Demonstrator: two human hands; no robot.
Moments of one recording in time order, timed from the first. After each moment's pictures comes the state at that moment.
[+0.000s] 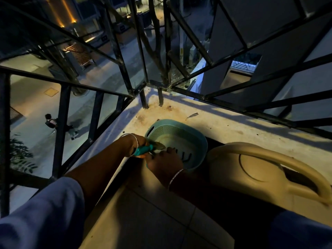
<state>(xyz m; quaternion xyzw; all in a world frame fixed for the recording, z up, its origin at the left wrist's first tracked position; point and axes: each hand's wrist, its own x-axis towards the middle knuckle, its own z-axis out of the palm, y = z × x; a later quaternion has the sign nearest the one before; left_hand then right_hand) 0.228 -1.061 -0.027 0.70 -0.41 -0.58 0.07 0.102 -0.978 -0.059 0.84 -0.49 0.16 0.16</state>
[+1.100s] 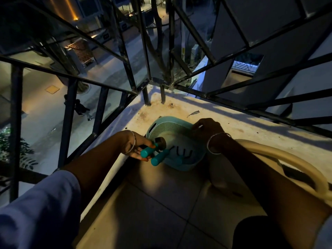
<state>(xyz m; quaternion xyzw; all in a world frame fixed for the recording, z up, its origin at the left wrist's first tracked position) 0.254 -1.069 -0.047 0.67 -0.32 -0.66 -0.03 -0.021 -1.036 -0.008 0.63 -0.70 0.15 -0.31</state>
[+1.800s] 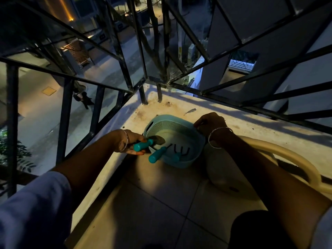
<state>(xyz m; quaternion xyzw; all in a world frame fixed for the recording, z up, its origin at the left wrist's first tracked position) 0.263 -1.067 -0.045 0.66 -0.32 -0.68 0.05 -0.041 -1.045 -0.027 0.62 -0.72 0.19 -0.26</state>
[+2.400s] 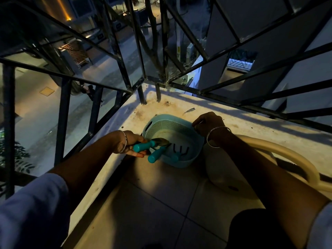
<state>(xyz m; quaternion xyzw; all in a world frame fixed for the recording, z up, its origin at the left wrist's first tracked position) 0.258 -1.061 -0.041 0.65 -0.32 -0.69 0.05 -0.039 -1.049 -0.033 0.59 -0.72 0.21 -0.29</state>
